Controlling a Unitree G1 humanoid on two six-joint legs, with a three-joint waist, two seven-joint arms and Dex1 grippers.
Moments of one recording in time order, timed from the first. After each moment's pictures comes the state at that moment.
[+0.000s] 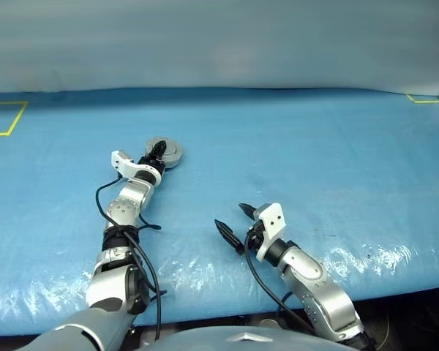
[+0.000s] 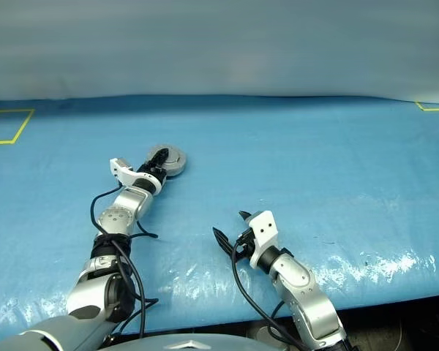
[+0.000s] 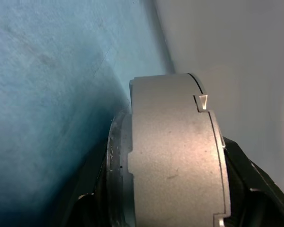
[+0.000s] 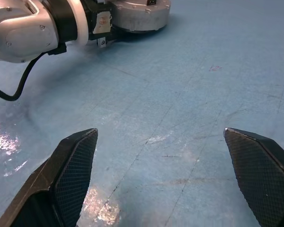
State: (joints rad) left arm -0.61 0.08 0.44 0.65 -1.06 0.39 -0.13; right arm 0.17 -0.26 0.29 -0.32 0.29 0.27 0.38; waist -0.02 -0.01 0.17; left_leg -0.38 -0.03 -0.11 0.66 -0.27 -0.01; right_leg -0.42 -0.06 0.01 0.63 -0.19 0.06
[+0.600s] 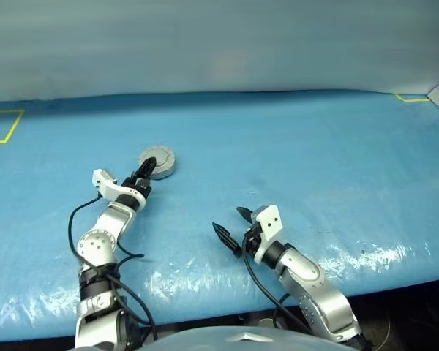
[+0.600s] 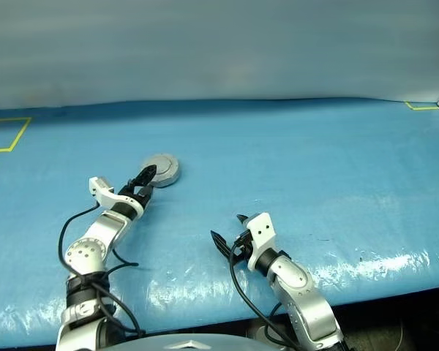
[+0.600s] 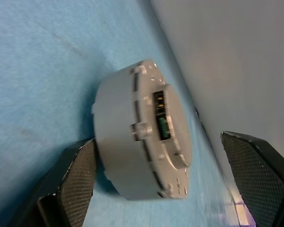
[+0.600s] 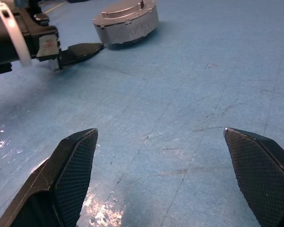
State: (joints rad) left arm -0.15 0.07 0.47 0.03 -1.14 0.70 0.01; right arm 0.18 -0.22 0.28 -0.32 0.27 0.30 0.39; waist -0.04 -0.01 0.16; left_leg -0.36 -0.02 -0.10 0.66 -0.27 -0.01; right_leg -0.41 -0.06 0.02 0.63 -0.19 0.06
